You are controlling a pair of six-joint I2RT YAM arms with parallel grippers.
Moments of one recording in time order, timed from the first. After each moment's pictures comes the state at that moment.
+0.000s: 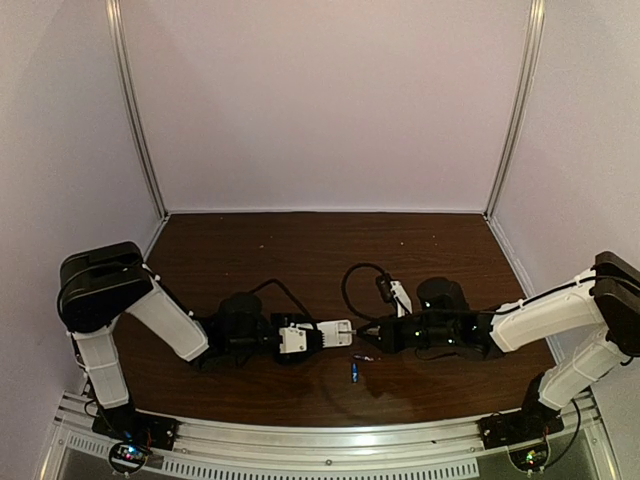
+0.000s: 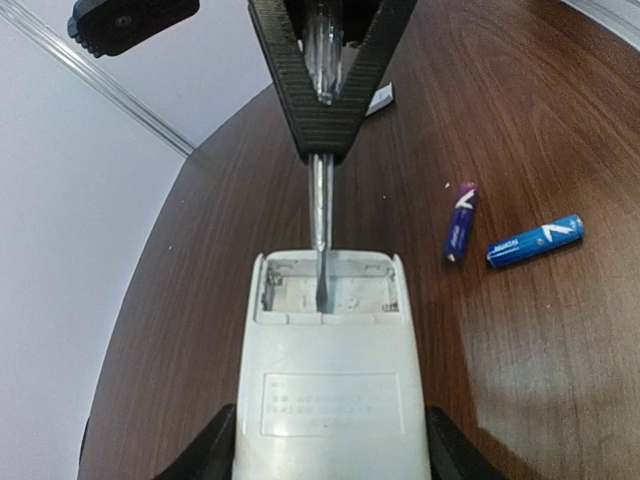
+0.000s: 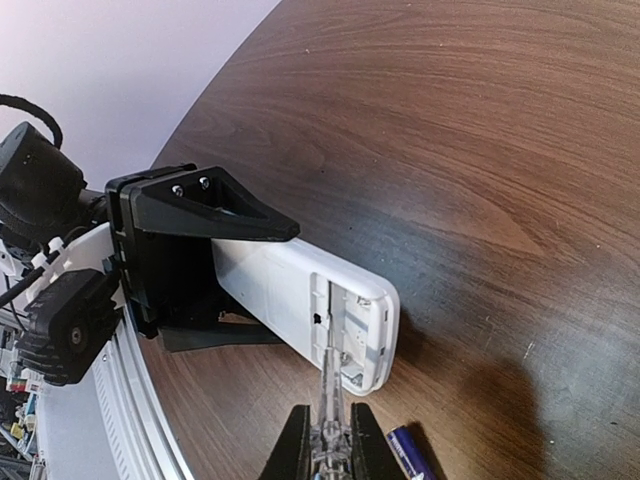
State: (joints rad) left arm -0.95 1.87 0.55 0.96 0.24 0.79; right arm 0.91 1.46 0.51 0.47 -0.22 0.63
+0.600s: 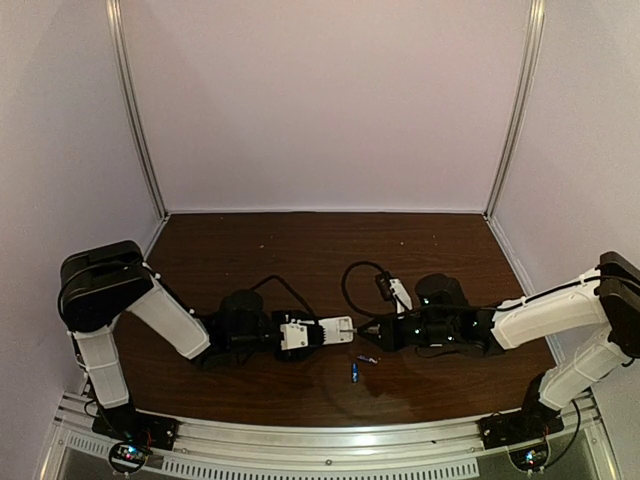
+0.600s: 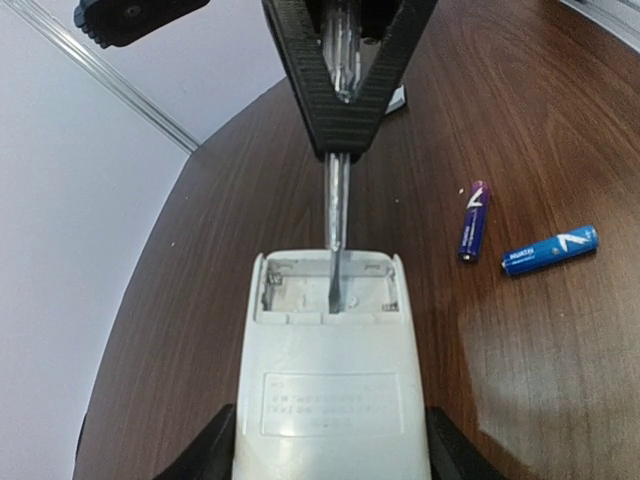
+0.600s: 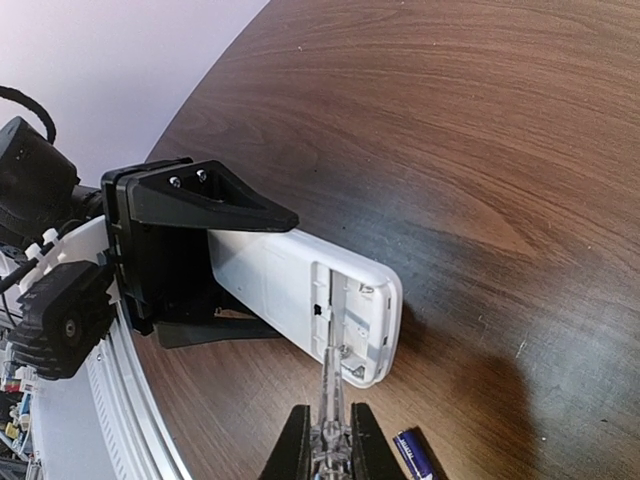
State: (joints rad) left arm -0.94 1.88 0.57 0.95 0.24 0.77; right arm 0.91 1.46 0.54 0.41 -0.20 0.62
